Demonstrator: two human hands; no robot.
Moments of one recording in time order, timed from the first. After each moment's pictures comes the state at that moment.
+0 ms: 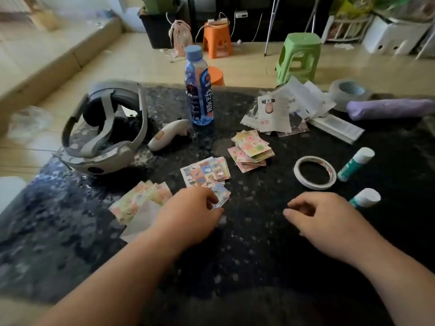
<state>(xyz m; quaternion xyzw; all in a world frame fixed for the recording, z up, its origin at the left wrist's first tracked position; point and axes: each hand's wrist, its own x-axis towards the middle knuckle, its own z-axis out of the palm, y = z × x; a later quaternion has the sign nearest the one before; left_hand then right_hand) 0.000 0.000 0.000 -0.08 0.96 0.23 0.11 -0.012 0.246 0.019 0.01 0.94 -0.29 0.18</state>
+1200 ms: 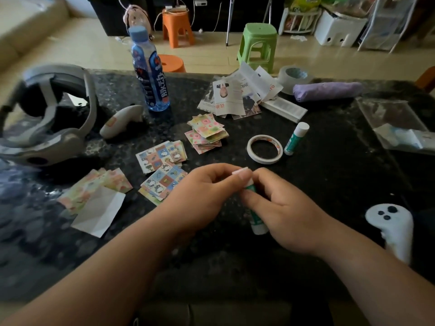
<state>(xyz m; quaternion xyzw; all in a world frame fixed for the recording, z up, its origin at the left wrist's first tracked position) 0.029 0.089 0.036 0.00 0.77 0.61 0.18 0.036 0.271 0.041 -0.09 0.86 -0.46 0.21</state>
